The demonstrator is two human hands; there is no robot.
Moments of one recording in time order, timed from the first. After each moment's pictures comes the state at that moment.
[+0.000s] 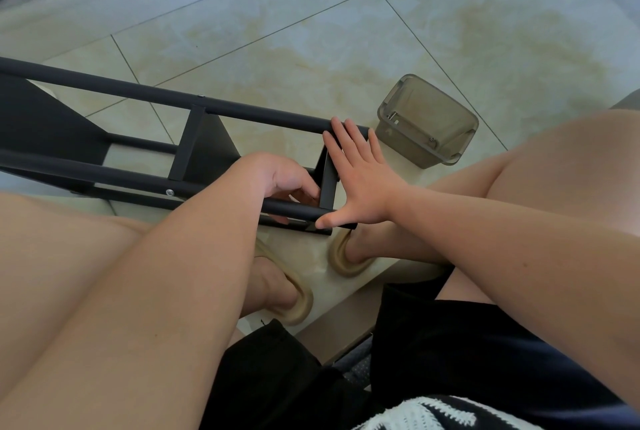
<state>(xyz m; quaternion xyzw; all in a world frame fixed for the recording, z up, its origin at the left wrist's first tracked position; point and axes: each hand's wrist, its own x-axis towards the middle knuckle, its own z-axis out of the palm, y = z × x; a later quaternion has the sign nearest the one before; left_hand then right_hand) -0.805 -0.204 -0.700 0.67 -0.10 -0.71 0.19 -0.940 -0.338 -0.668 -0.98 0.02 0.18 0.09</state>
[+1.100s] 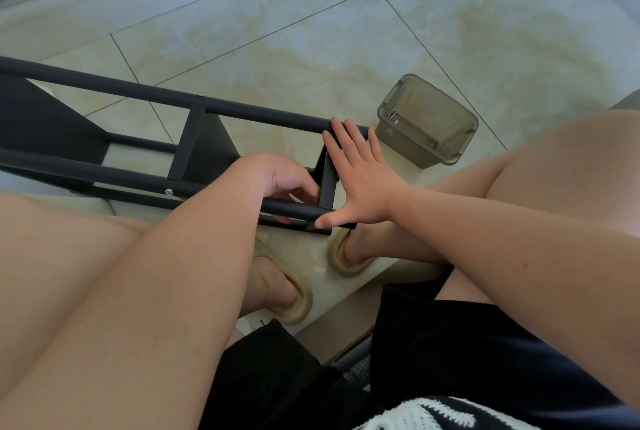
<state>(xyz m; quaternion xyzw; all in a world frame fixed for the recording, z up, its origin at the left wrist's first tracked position) -0.803 -0.204 -0.706 0.66 -0.11 -0.71 0.22 -0.940 -0.336 -0.664 -0.98 0.03 0.18 0.09</state>
